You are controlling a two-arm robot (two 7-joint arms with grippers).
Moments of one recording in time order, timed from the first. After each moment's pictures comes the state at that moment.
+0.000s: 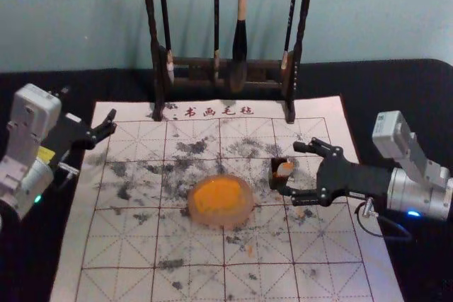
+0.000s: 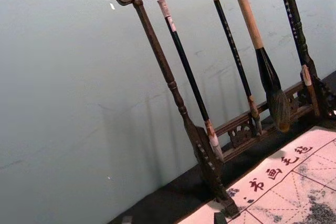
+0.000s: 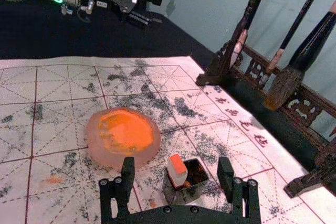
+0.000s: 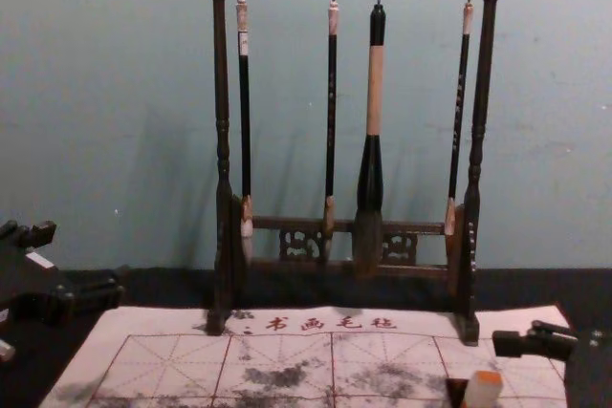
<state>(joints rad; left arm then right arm) -0.20 0.60 0.45 -1.41 -0.25 -0.12 0.03 0.34 0.59 -0.53 -1.24 0.35 -0.24 0.79</state>
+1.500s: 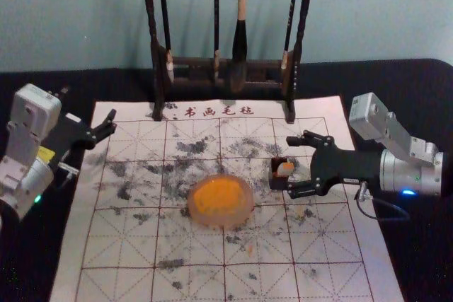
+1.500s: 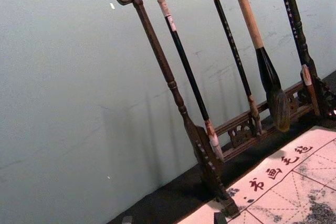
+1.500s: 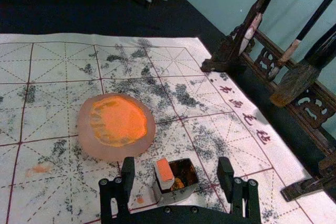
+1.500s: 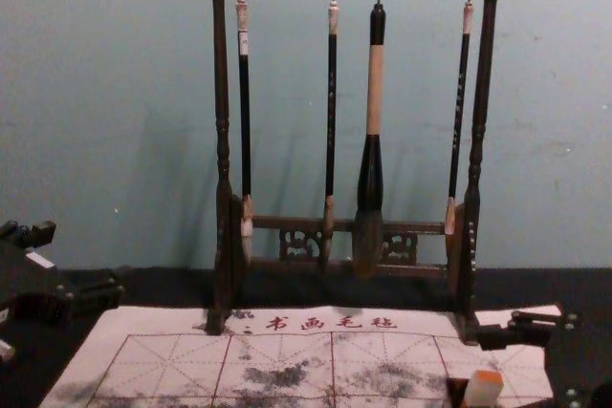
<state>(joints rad) -0.20 0.60 0.45 -1.41 -0.25 -0.12 0.03 0.45 0.59 -0.60 -1.21 0.29 -0.14 0.83</state>
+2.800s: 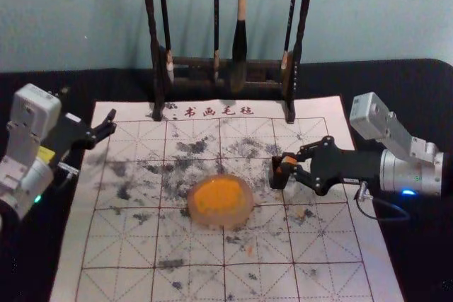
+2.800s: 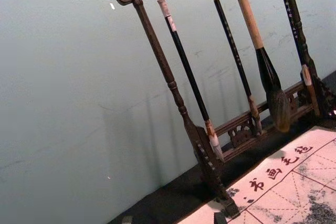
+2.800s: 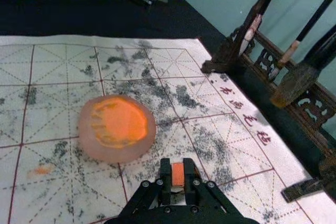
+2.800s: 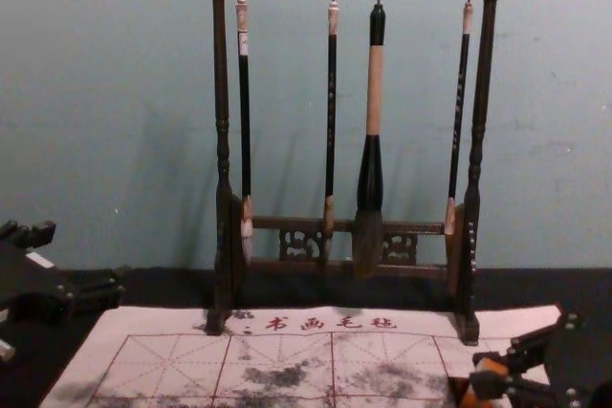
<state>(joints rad) -0.20 0.60 0.45 -1.41 -0.25 -0.12 0.03 0.45 0.59 -0.60 -1.21 0.30 -0.14 0.83</state>
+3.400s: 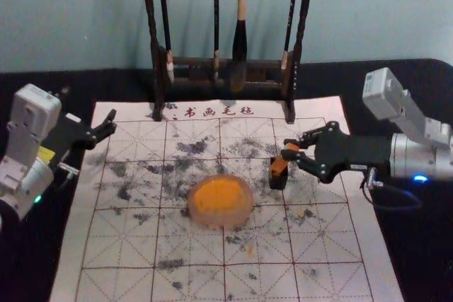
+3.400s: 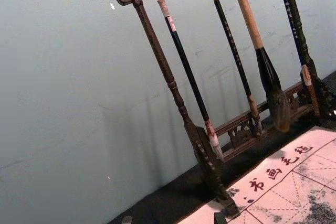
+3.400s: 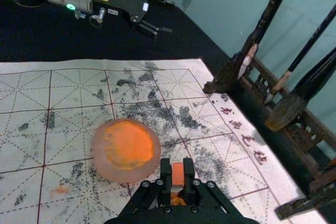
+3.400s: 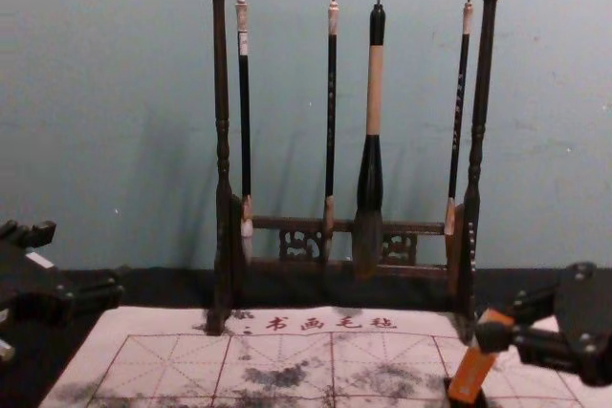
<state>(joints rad) -0.20 0.60 0.45 -1.41 -0.25 -0.12 0.03 0.44 0.66 -0.58 -1.36 0.37 -0.04 0.85</state>
